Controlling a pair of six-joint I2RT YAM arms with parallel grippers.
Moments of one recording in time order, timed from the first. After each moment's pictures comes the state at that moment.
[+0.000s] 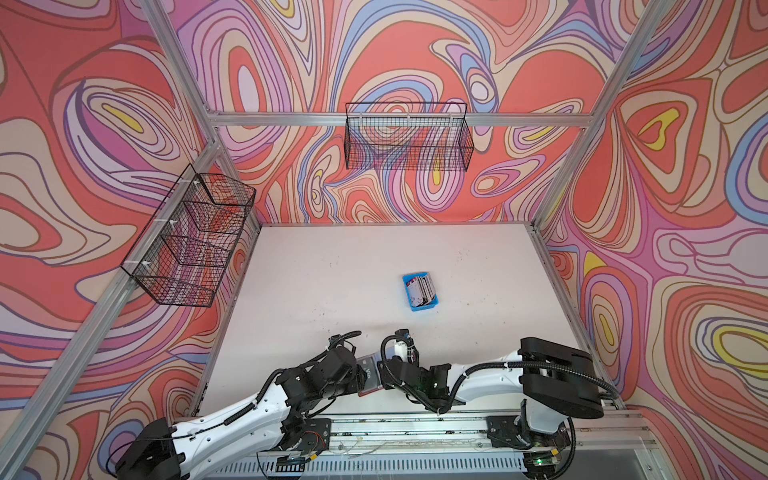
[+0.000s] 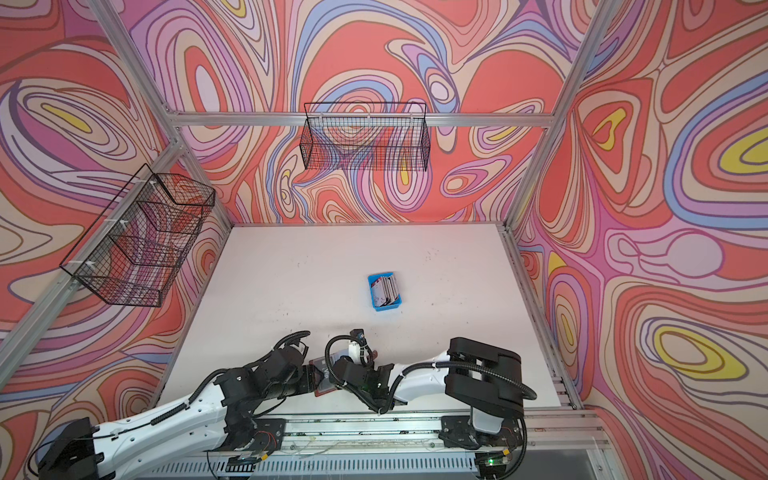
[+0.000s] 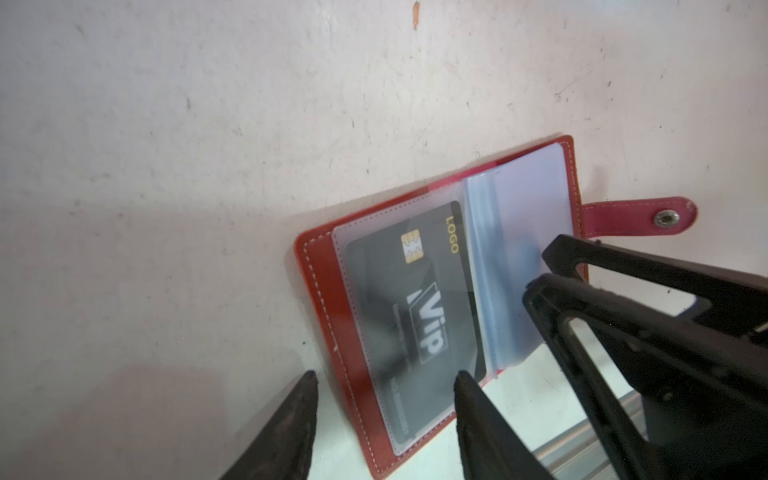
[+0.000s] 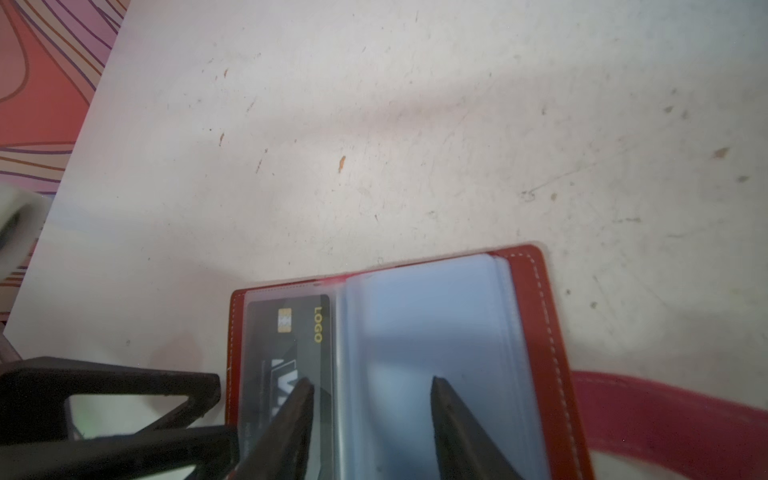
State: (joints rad) left arm -0.90 0.79 0.28 -0.46 -0.03 -1.03; right arm 1.30 1.71 0.74 0.15 0.43 1.07
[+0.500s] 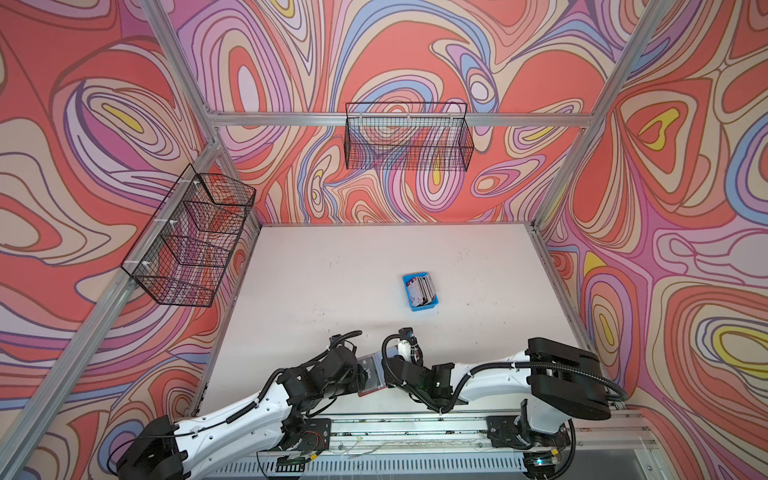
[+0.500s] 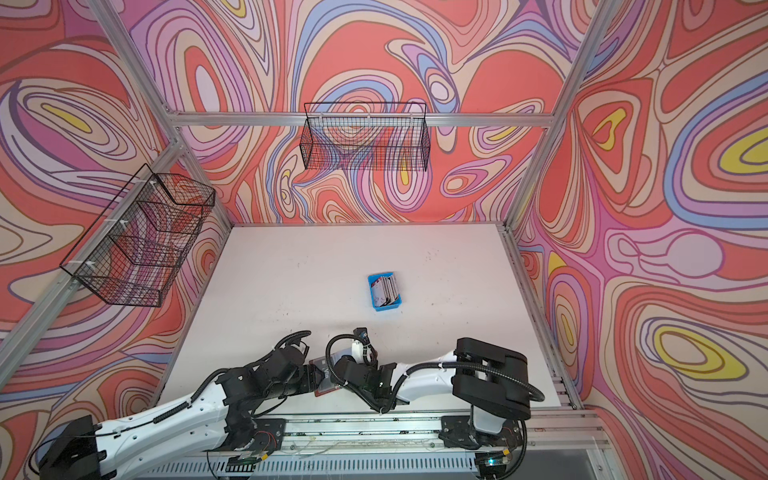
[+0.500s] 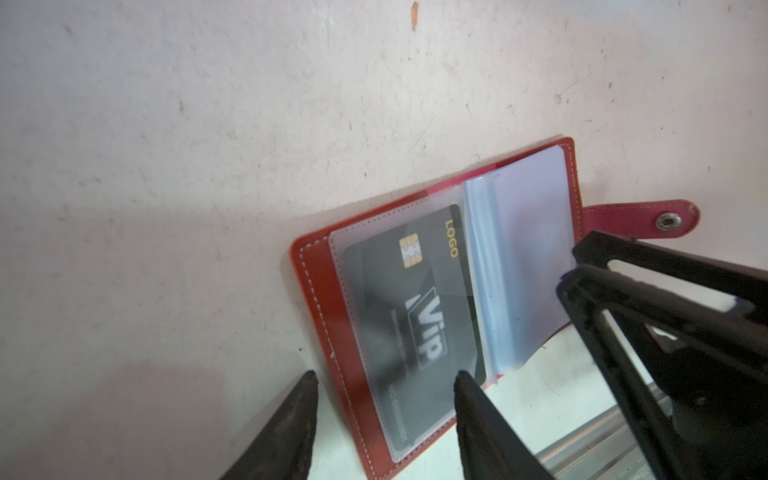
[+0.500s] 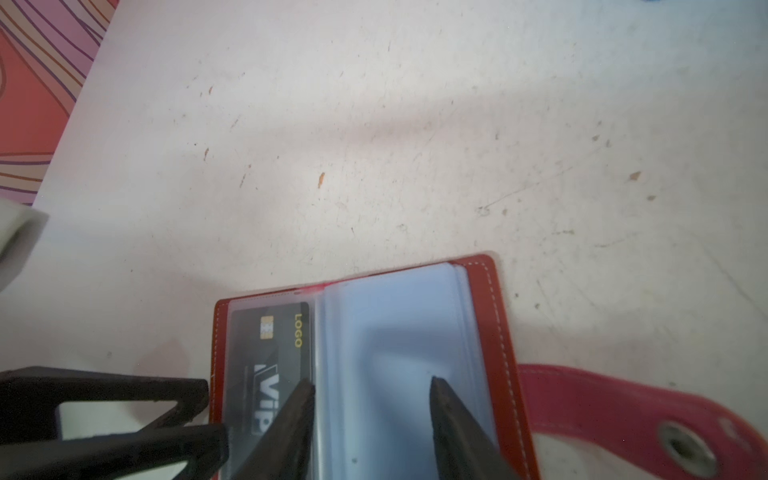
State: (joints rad) left arm -0.90 0.80 0.28 -0.44 -0.03 -1.03; right arm 1.30 1.66 0.74 0.07 0.48 1.07
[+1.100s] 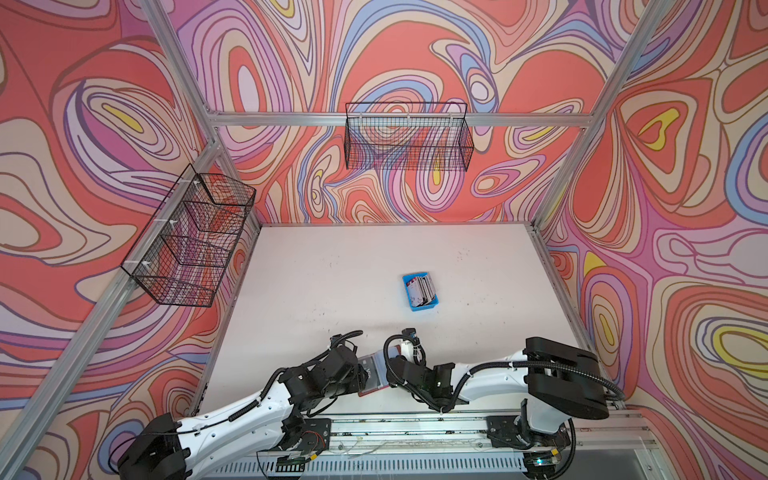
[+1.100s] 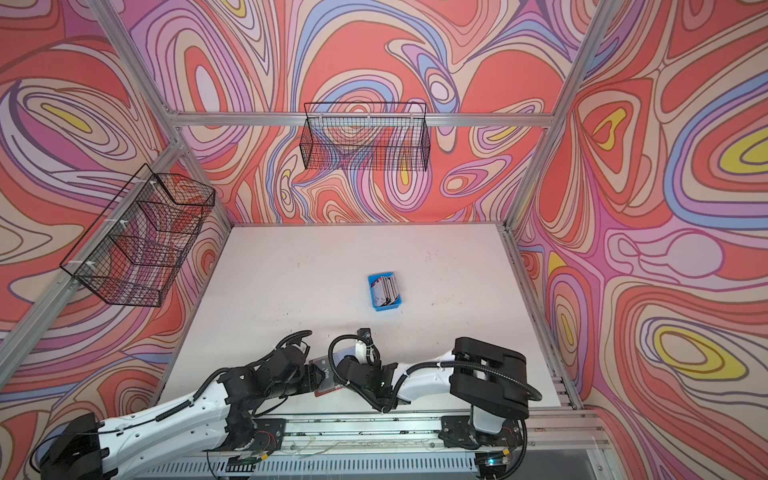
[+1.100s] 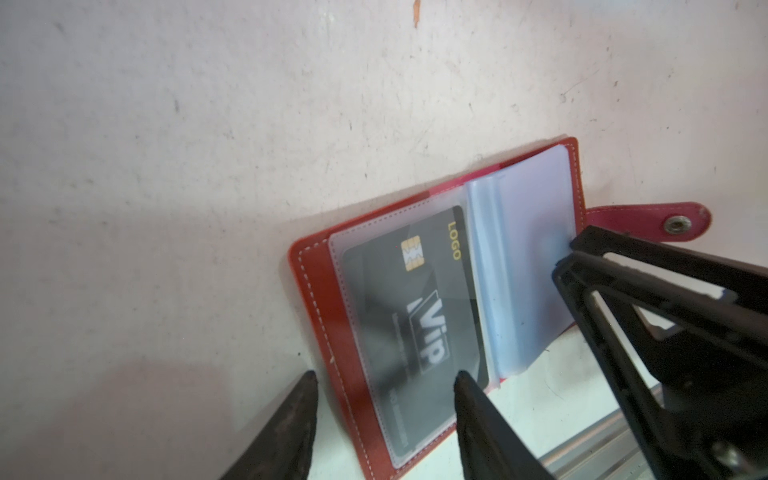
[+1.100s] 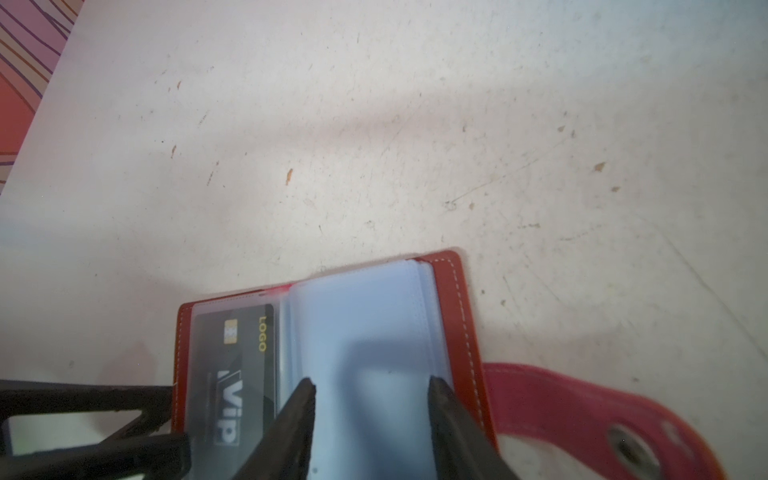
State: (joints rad) left arm -0.90 0.82 0.28 -0.43 -0.03 -1.03; right arm 1.29 1.68 0.72 0.09 0.48 1.08
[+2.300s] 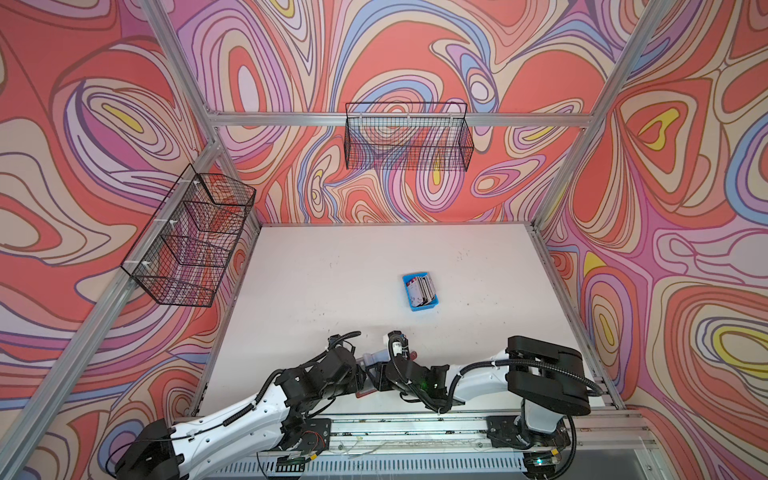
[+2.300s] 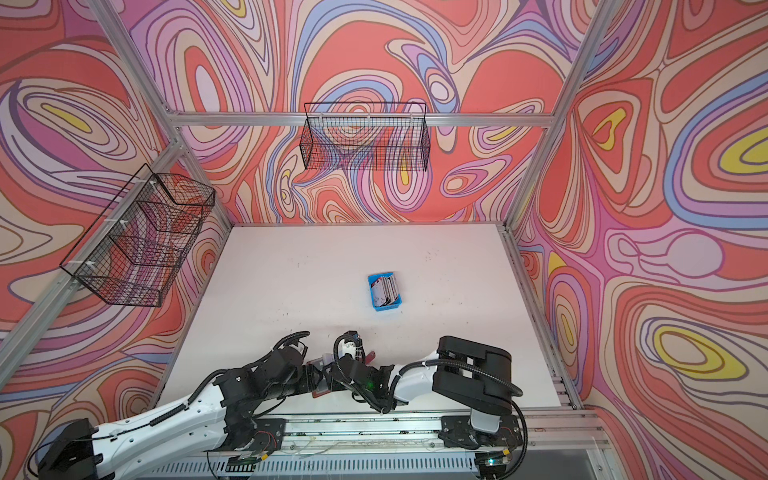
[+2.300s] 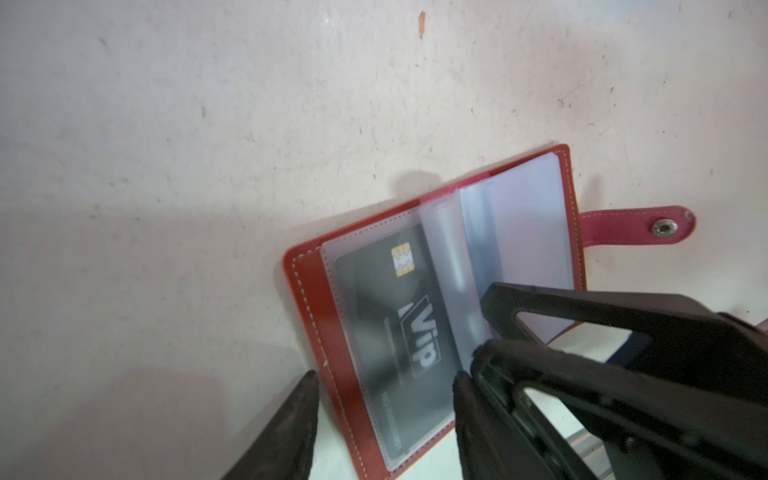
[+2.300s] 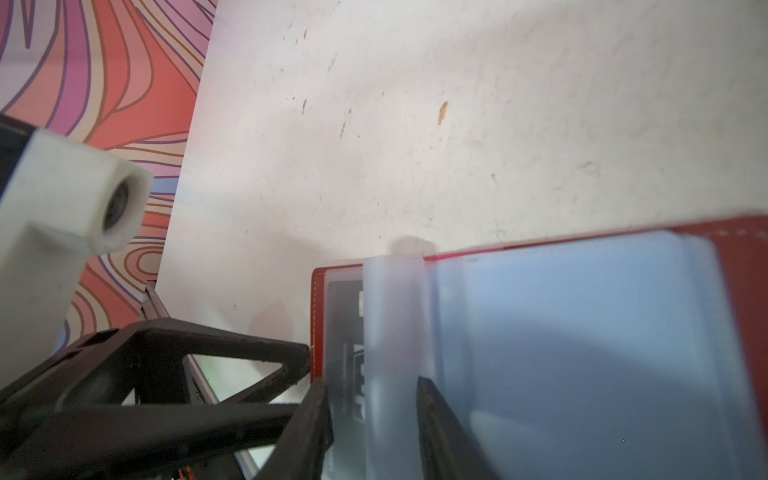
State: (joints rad) left arm -0.90 0.75 0.28 -0.48 -0.05 -1.03; right arm 1.28 1.77 0.69 0.46 0.21 1.12
